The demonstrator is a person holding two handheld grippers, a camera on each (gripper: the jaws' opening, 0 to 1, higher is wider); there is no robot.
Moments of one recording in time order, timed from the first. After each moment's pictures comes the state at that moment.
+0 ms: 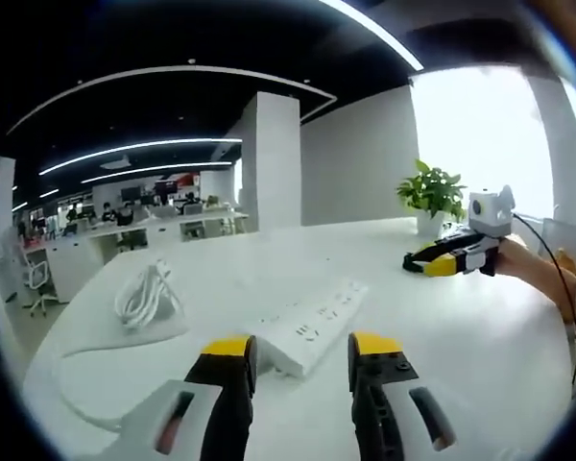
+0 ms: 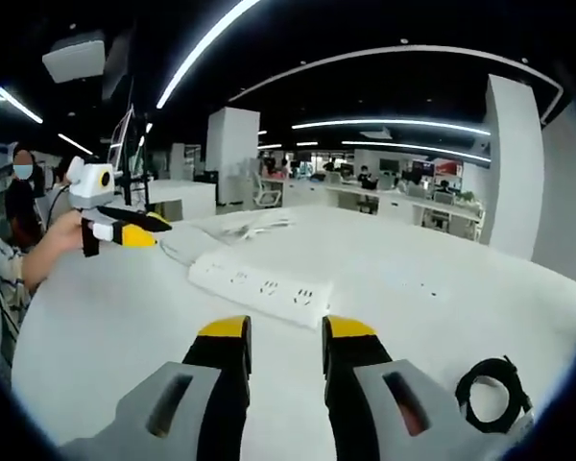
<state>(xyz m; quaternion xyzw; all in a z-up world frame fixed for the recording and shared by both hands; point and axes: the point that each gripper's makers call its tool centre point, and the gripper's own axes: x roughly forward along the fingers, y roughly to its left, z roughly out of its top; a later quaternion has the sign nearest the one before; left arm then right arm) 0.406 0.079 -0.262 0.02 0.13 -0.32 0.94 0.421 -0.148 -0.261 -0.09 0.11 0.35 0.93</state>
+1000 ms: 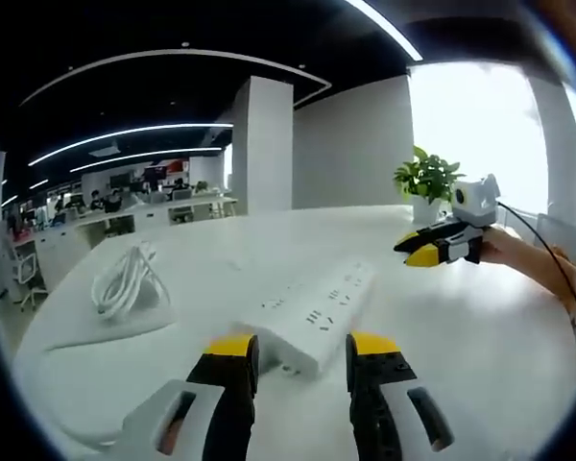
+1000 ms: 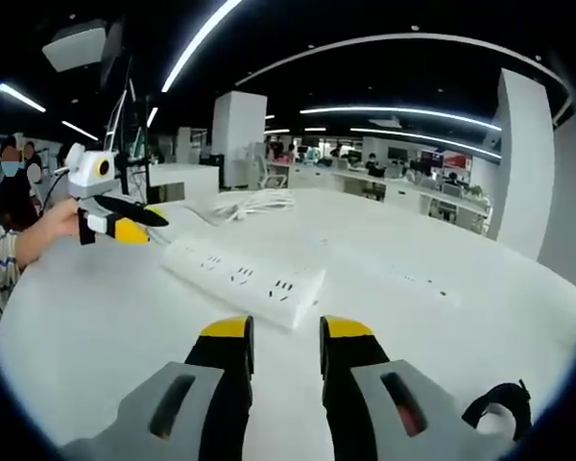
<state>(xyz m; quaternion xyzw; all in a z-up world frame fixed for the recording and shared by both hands) 0.435 0.069 -0.296 0.02 0.17 -0.34 0.93 0.462 -0.144 -0.290 -0.12 0.13 0.36 0.91</state>
